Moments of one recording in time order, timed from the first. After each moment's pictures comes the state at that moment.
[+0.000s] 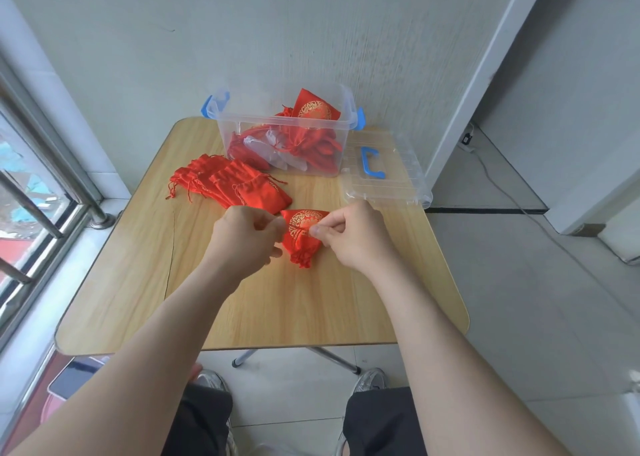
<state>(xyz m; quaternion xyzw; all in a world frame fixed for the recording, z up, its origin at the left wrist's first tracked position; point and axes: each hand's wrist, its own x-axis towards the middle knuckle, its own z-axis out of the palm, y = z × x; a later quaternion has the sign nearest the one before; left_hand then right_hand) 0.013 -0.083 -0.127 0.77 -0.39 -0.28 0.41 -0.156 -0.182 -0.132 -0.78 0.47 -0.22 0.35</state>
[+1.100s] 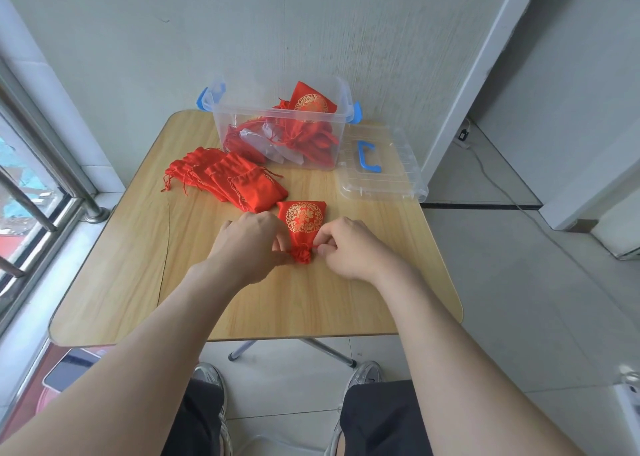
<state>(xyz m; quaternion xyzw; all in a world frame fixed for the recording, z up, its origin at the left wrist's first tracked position) 0.012 -0.088 -0.140 0.77 -0.61 -0.14 0.12 -0.166 -0.182 -0.149 -0.85 0.44 -0.04 0.29</state>
